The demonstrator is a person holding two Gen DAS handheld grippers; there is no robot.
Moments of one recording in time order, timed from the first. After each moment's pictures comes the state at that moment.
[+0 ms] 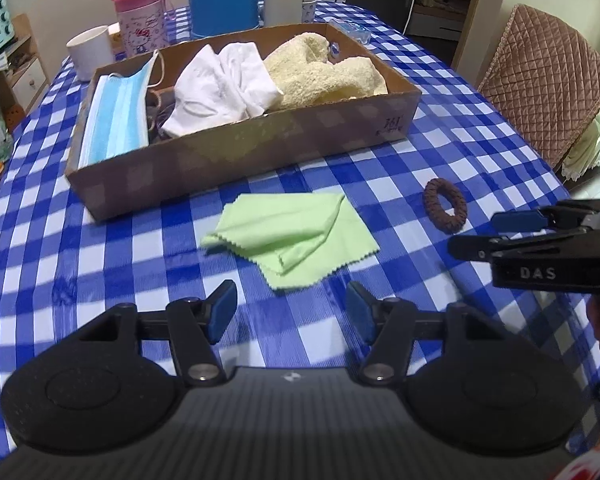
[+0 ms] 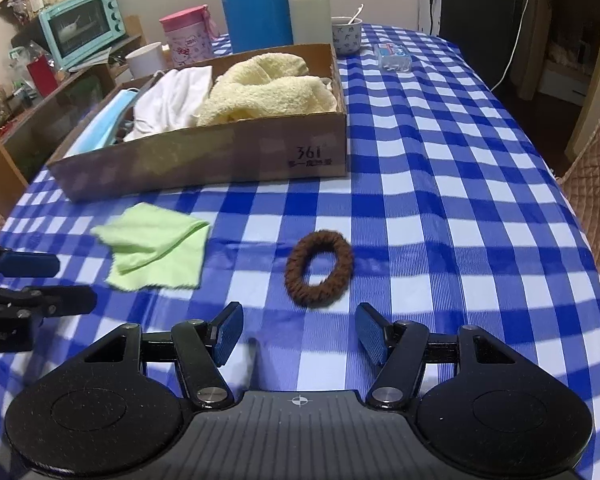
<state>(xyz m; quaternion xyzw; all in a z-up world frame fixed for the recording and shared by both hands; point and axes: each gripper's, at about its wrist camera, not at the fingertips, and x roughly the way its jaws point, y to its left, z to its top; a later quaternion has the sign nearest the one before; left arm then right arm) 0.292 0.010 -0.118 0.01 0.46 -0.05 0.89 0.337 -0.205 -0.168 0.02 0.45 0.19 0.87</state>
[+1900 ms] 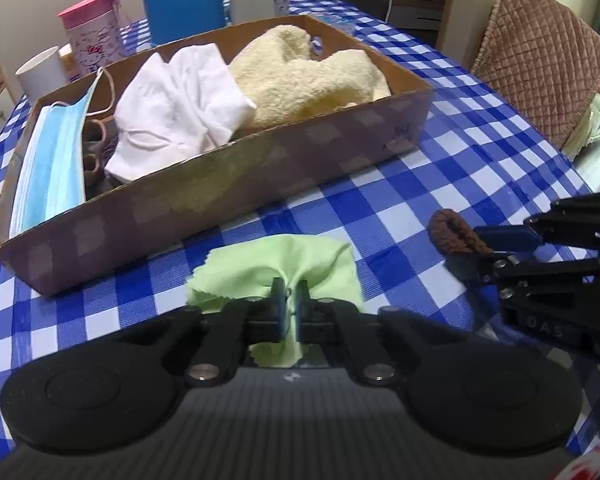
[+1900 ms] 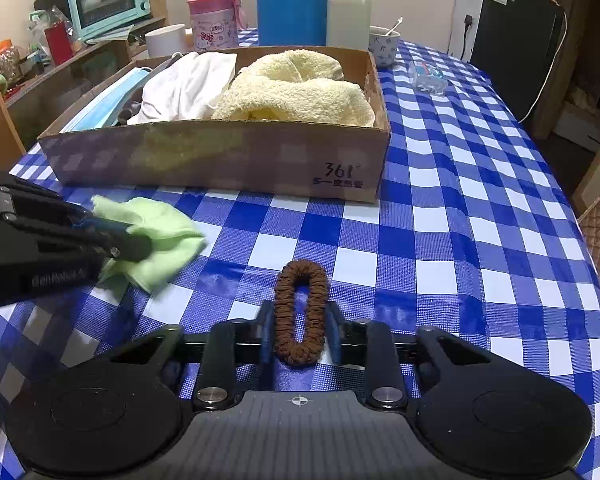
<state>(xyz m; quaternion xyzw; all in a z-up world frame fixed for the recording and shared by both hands) 0.357 0.000 -0.152 0.04 0.45 -0.08 0.89 0.357 -0.177 -0.185 -0.05 0.42 0.22 0.88</state>
